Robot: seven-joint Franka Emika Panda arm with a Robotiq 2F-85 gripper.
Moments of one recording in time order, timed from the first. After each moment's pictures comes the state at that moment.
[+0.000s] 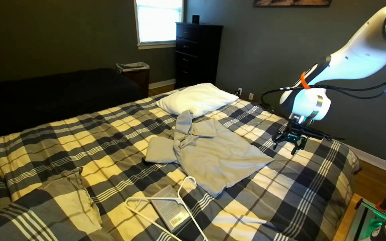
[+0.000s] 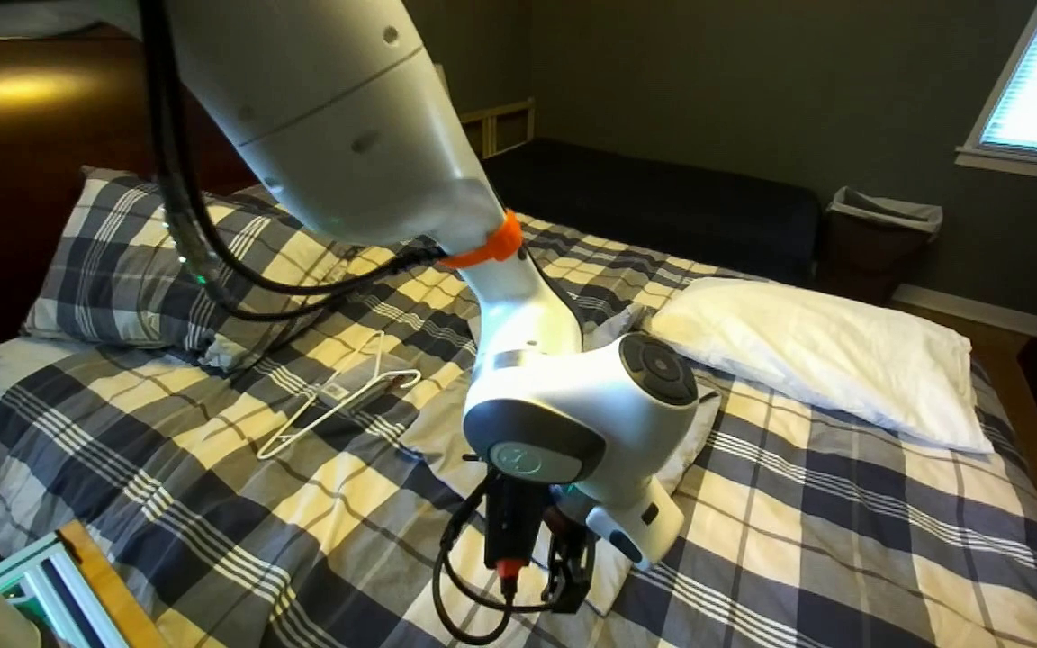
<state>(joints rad) -0.34 0.38 -0.25 -2.32 0.50 2.52 -0.12</state>
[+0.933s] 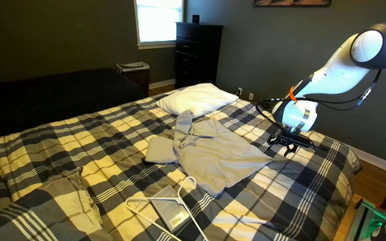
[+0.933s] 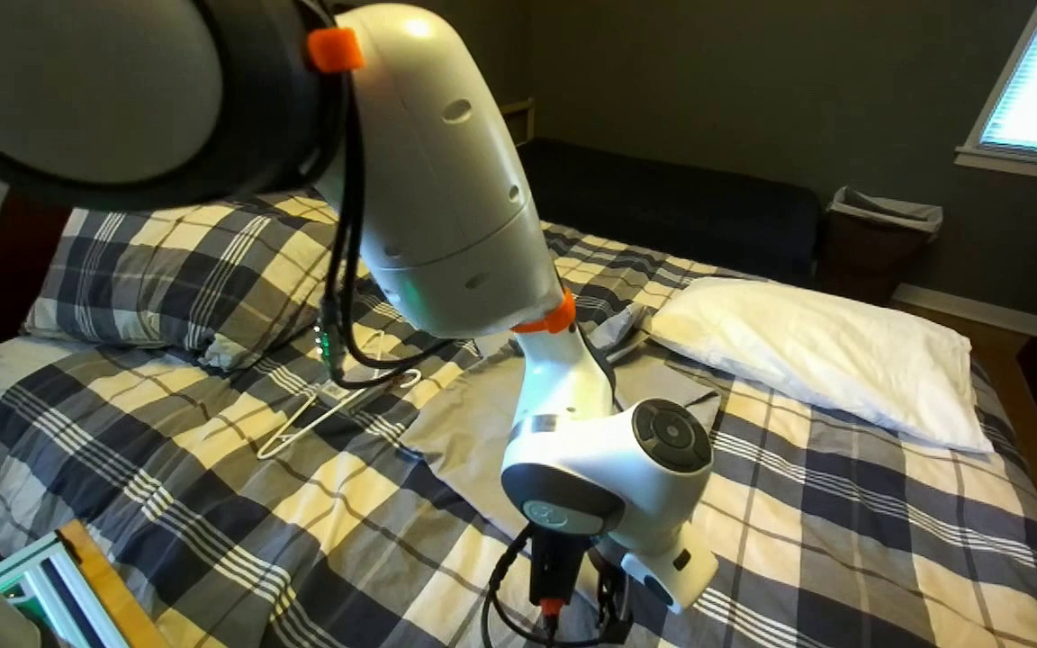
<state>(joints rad) -0.51 0.64 -0.08 -2.14 0.58 2.76 -0.13</state>
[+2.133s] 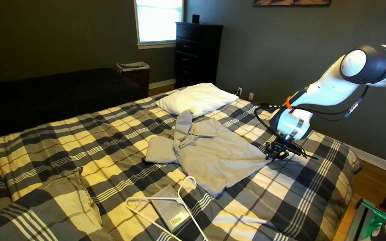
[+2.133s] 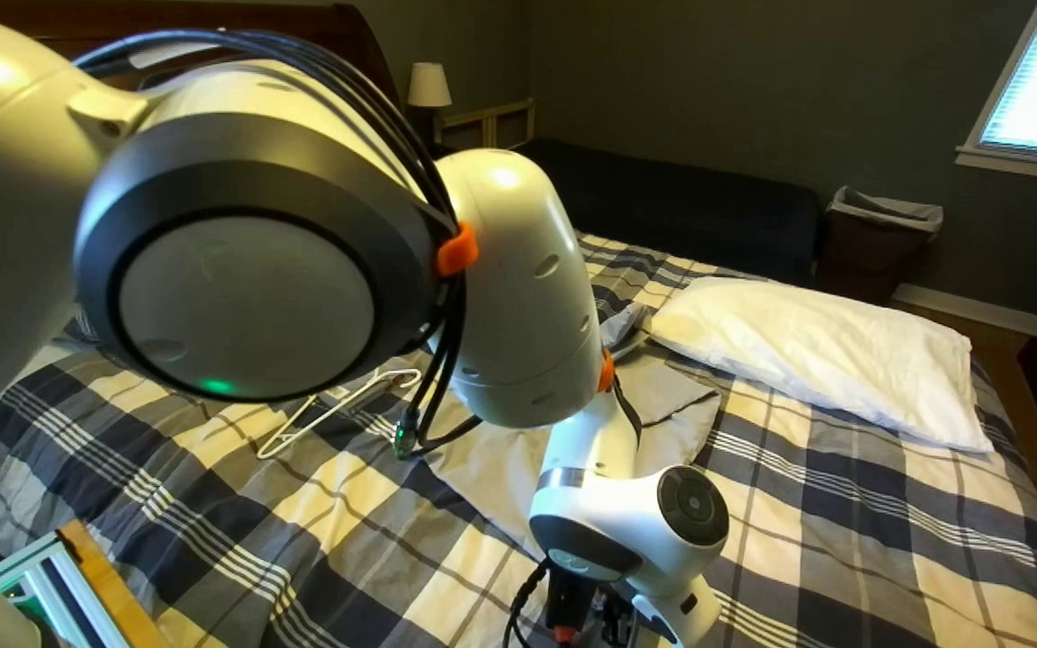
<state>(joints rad) -0.68 0.85 0.07 -1.96 0.58 2.78 -0.14</state>
